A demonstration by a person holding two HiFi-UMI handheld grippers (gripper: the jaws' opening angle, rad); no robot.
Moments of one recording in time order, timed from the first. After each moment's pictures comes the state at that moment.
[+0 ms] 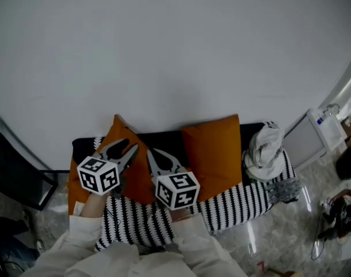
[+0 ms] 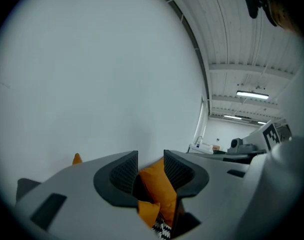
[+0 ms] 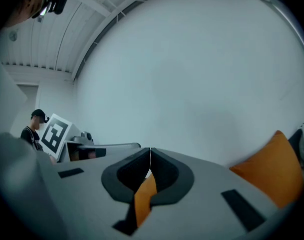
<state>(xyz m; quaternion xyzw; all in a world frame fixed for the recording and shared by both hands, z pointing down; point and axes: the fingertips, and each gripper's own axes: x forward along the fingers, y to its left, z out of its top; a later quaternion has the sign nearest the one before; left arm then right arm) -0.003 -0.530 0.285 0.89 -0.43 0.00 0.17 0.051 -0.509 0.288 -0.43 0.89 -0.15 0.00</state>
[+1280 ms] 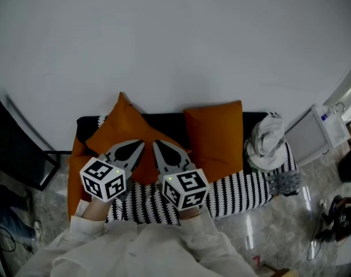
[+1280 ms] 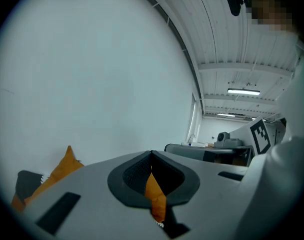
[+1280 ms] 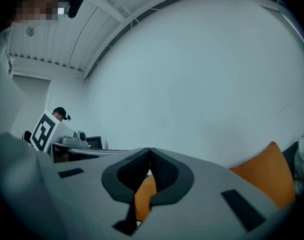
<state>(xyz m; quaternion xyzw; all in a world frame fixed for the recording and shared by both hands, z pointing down) 0.041 -0.425 0.278 0.90 -0.41 0.00 0.13 0.075 -0.429 0.274 -0.42 0.90 -0.10 0.00</state>
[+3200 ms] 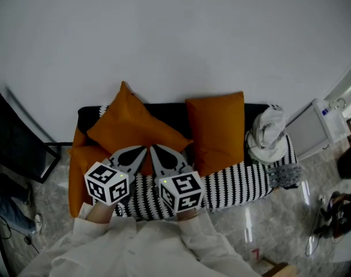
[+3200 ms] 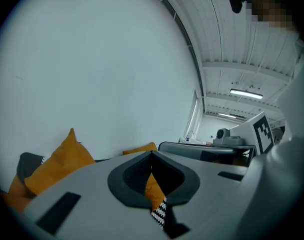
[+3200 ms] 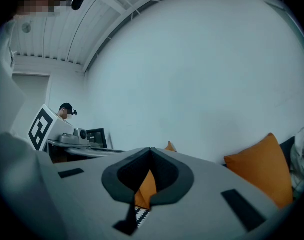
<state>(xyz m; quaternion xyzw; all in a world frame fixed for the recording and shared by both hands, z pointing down) 0.046 -0.380 0.315 0.90 -0.41 0.02 0.18 0.063 -0.386 0.308 -0.41 0.90 -0.12 -0.04</state>
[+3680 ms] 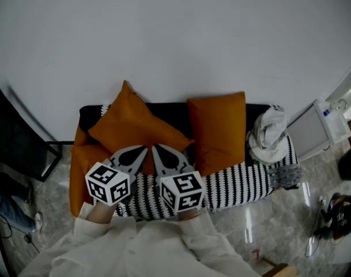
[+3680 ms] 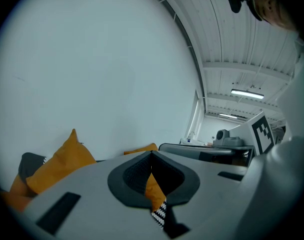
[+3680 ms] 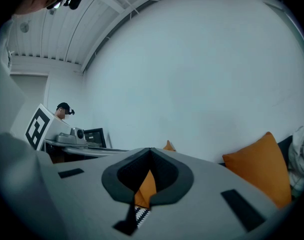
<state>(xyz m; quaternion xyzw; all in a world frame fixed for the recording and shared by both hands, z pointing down) 0.044 -0.376 0.312 0.89 -0.42 0.02 0.18 0.066 -0.384 0.309 -0.42 0.90 -0.13 -0.05</state>
